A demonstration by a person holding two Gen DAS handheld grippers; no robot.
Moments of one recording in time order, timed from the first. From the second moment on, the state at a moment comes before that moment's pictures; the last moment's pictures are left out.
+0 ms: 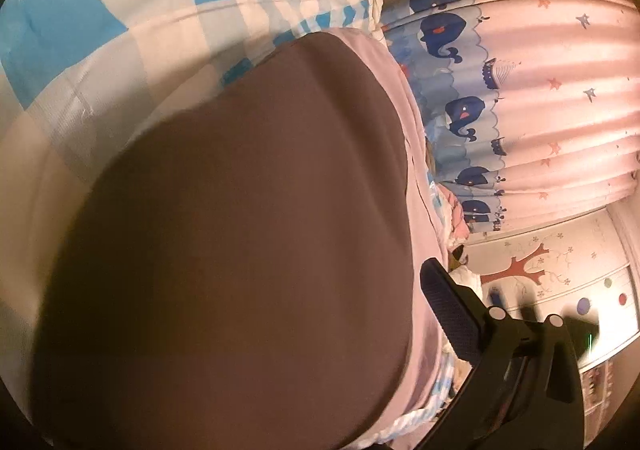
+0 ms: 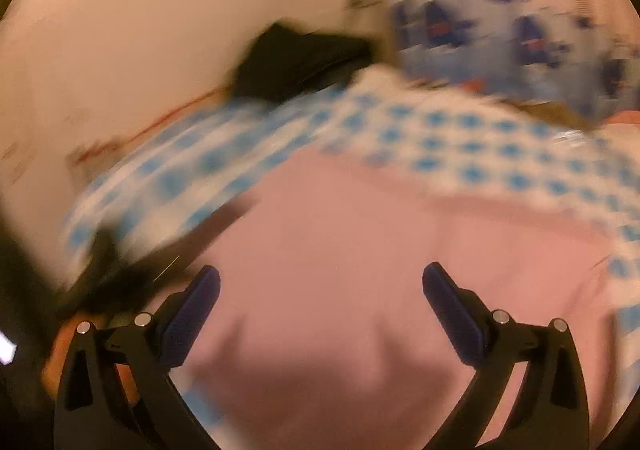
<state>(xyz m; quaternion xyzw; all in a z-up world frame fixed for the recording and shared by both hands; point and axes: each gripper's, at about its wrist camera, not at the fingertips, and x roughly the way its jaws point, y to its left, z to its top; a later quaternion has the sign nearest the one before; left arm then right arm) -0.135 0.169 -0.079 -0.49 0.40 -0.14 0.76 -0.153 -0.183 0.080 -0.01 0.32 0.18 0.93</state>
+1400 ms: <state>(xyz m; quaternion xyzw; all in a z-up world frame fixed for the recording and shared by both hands) -0.128 0.178 -0.090 -0.51 0.36 -0.11 0.78 -0.192 -0.188 0.018 -0.12 0.37 0.07 0.92</state>
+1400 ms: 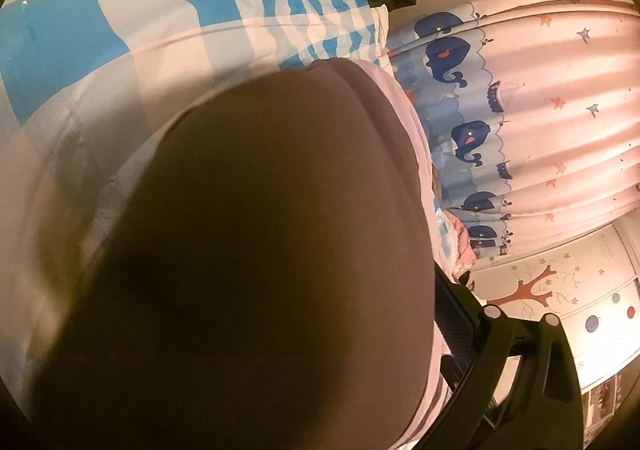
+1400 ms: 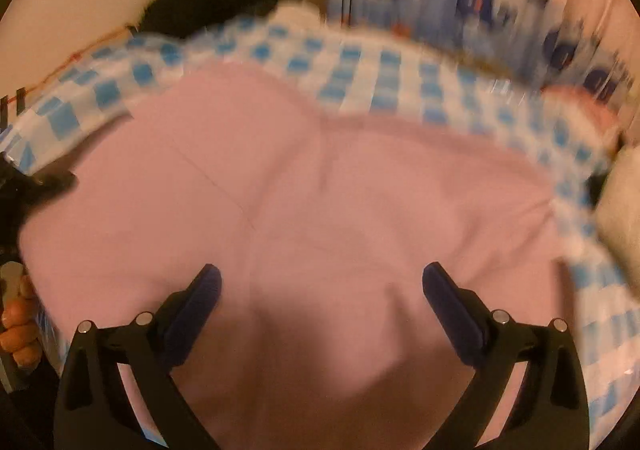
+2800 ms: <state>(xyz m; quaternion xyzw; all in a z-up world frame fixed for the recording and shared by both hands) -0.138 0.119 -0.041 -0.29 0.34 -0.02 0.89 -0.022 -0.186 0.002 -0.20 0.39 0.00 0.90</state>
